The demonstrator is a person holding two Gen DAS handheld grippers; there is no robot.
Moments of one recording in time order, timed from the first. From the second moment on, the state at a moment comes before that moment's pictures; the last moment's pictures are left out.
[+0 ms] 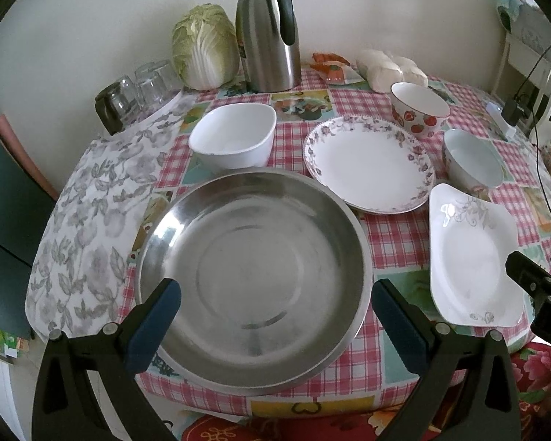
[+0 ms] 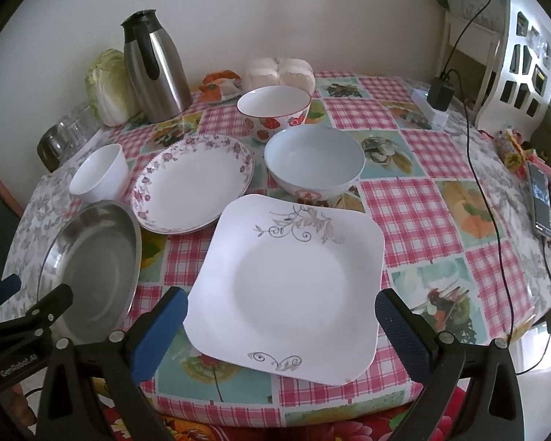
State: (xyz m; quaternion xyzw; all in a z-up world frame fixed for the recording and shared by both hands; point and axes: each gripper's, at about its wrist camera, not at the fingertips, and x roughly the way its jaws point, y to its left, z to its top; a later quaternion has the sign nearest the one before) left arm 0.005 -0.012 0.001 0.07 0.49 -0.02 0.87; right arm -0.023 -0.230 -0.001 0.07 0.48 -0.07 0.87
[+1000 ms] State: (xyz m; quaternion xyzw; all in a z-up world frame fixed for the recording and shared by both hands) left arm 0.010 -0.003 0.005 0.04 0.48 -0.02 0.87; right arm -0.019 -0.222 0.006 0.05 0.47 -0.06 0.88
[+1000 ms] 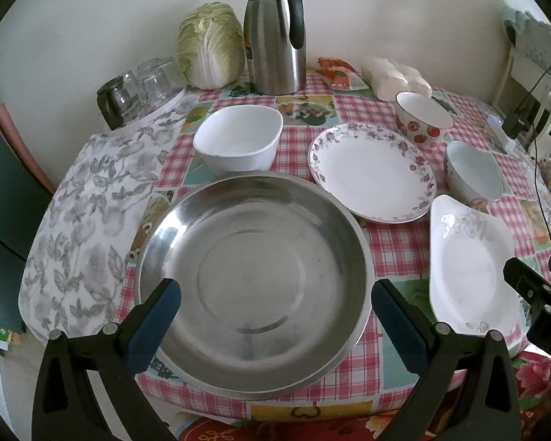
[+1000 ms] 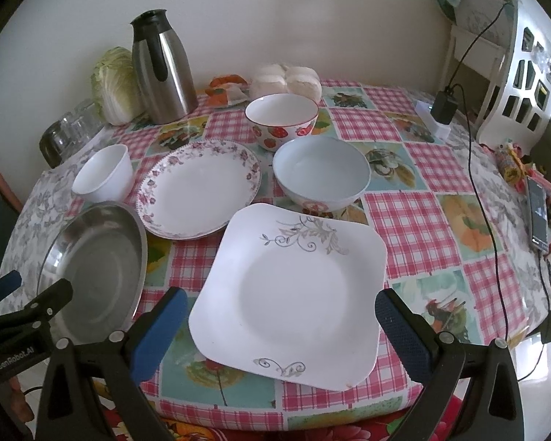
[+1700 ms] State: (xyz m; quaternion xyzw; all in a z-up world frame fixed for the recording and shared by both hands) left arm 0.023 0.017 -0.003 0.00 0.49 -0.03 0.87; right arm -0.001 -0.208 0.004 0.04 0.48 -0.06 0.88
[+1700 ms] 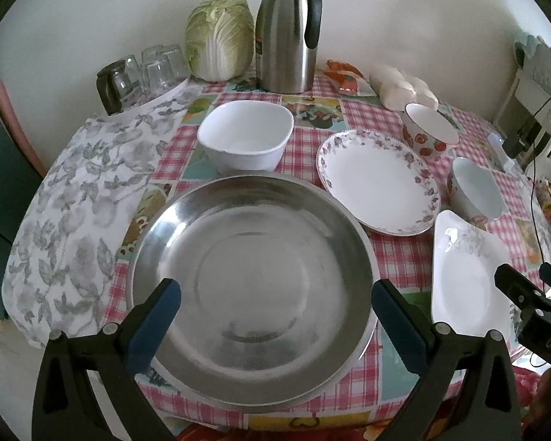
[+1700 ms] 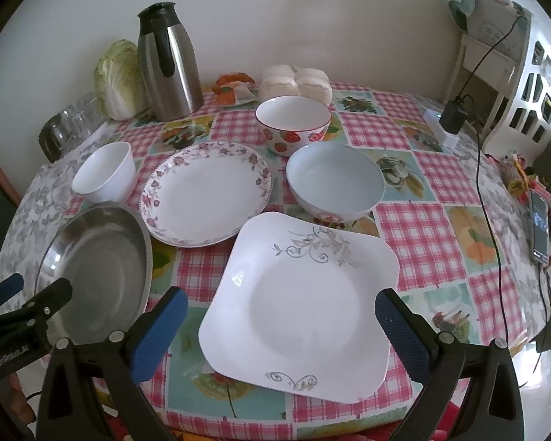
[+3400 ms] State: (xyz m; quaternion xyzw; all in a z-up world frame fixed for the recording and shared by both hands) left arm 0.044 0.146 -0.080 -0.14 0.51 0.06 0.85; right arm 0.066 -0.112 -0.074 0.01 0.54 0.14 0.83
